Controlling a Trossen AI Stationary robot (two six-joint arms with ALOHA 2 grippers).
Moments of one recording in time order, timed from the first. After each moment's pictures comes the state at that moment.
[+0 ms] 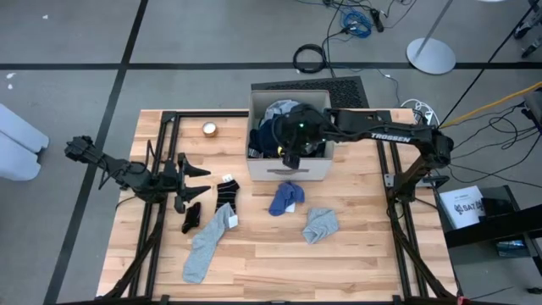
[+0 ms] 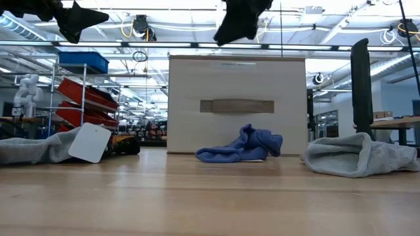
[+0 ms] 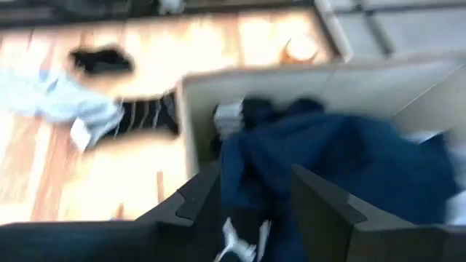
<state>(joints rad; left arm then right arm) -0.47 0.36 0.34 -0.03 -0.55 -0.18 -0.21 1.64 1.60 -0.70 0.02 -0.05</state>
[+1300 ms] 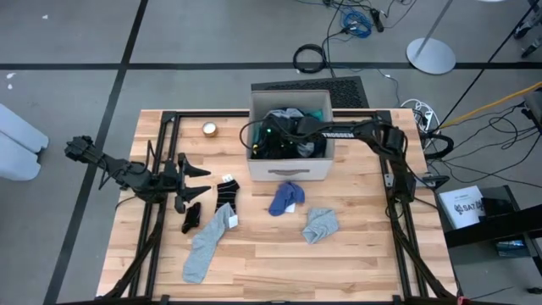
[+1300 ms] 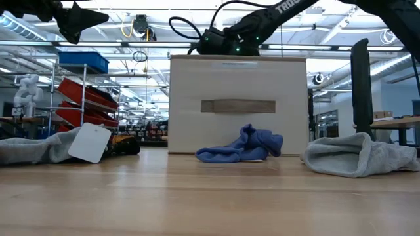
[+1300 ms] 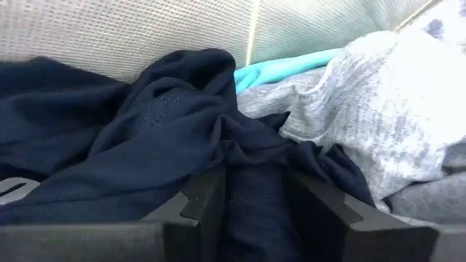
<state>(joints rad) -0.47 0.36 0.34 -0.03 -0.55 -0.18 -0.33 2.07 1.60 -0.56 0.05 0.07</state>
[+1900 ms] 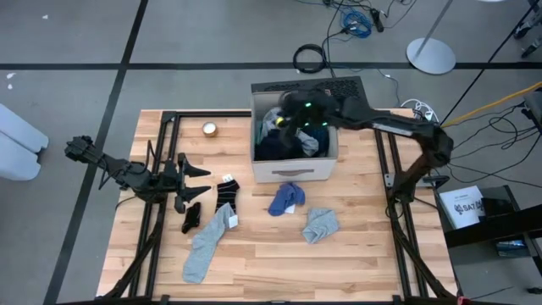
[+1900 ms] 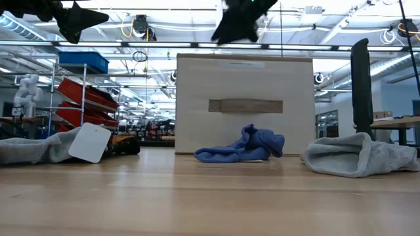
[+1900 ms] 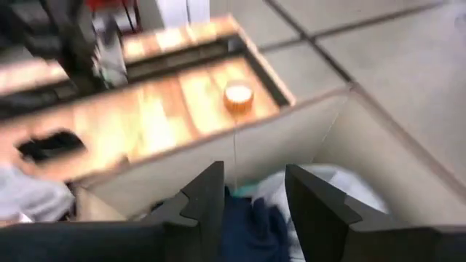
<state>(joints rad) -0.47 0.36 0.34 -0.03 -0.55 -0.18 -0.33 1.64 1.59 -0.54 0.05 0.06</state>
